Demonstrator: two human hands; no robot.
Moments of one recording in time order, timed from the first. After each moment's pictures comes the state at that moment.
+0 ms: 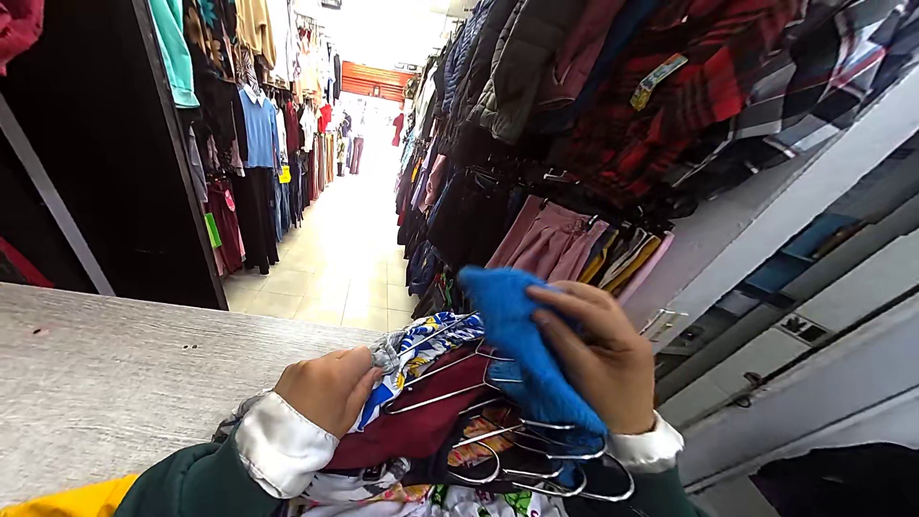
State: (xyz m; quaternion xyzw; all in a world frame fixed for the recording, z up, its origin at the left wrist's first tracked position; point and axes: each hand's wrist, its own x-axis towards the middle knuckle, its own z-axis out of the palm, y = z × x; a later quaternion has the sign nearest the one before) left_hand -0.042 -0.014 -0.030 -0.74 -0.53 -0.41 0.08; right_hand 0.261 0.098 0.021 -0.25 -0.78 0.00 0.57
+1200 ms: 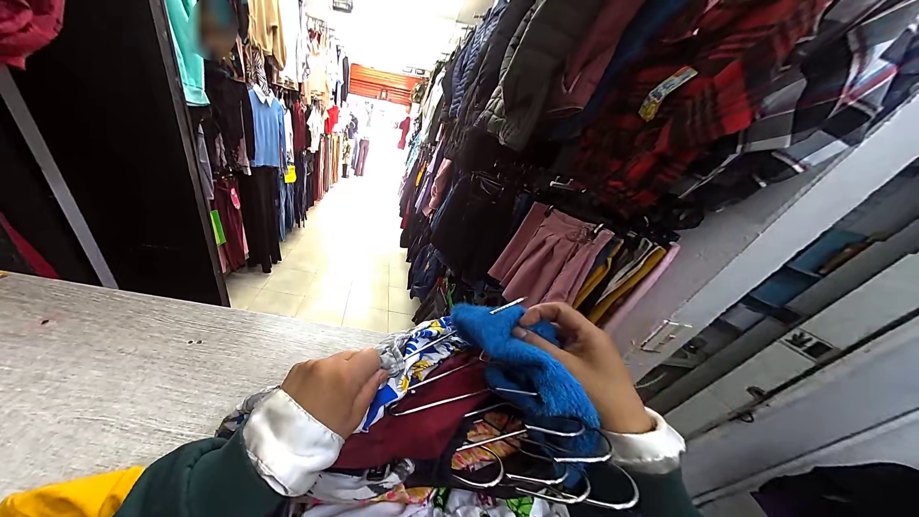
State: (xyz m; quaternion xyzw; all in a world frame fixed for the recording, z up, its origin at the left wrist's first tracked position) left_hand -0.040 -0.016 -0.027 -0.74 -0.54 -0.40 0.09; right_hand 0.269 0.112 0.009 -0.38 -0.78 0.12 0.48
